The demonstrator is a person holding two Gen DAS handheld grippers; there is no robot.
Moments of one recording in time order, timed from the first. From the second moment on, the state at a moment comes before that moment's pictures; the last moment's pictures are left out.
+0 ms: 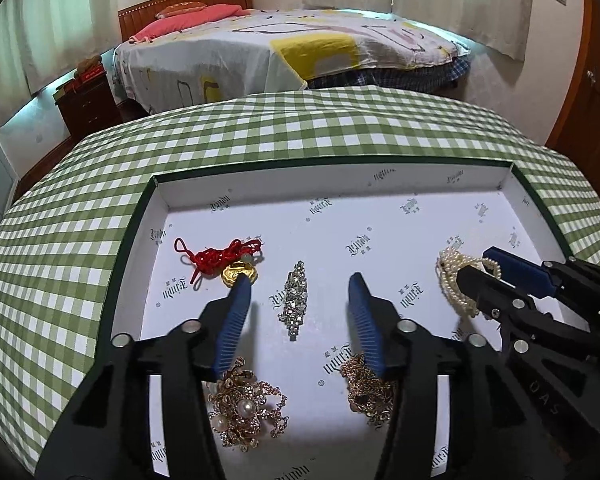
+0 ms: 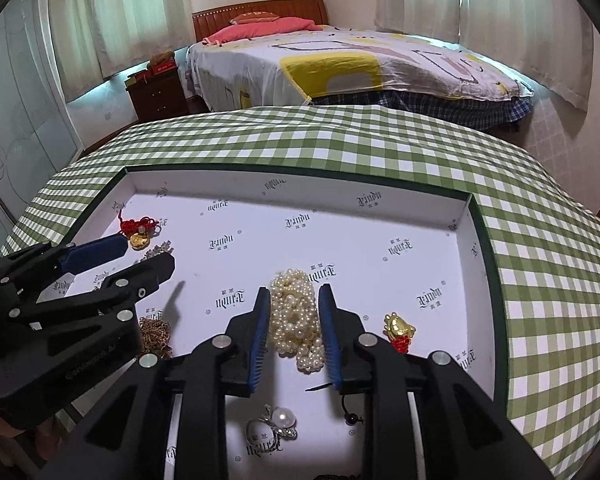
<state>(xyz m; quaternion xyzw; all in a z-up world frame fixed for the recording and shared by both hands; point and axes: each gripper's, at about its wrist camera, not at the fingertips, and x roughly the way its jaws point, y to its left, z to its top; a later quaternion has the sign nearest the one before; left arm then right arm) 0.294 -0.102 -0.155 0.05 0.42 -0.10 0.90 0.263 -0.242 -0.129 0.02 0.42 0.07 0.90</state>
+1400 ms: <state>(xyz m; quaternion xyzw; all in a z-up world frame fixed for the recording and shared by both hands) 0.127 -0.059 -0.132 0.00 0.39 -0.09 0.92 0.111 -0.303 -0.119 0.03 0.40 -0.01 0.92</state>
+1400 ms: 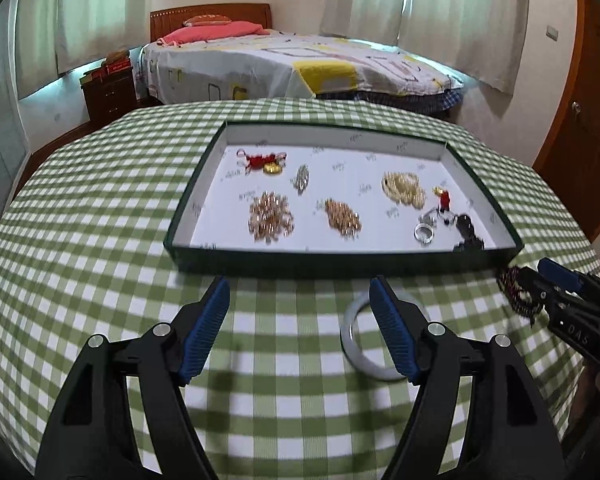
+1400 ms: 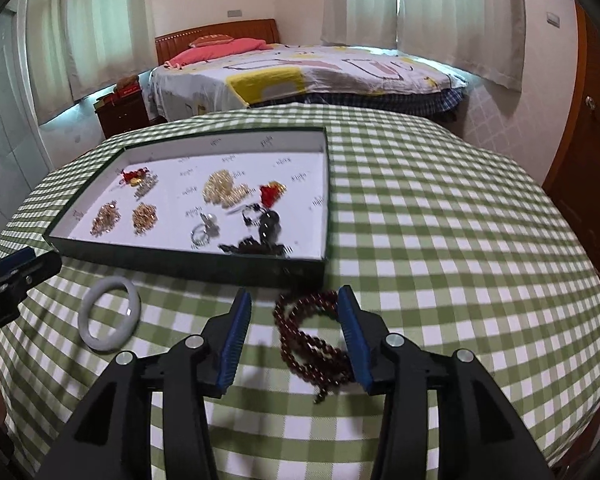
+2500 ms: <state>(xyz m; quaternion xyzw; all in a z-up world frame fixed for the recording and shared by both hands) 0.120 -0.063 -0.144 0.01 0.40 -0.09 0.91 0.107 -0.314 -0.131 0.04 0.39 -0.03 0.92</state>
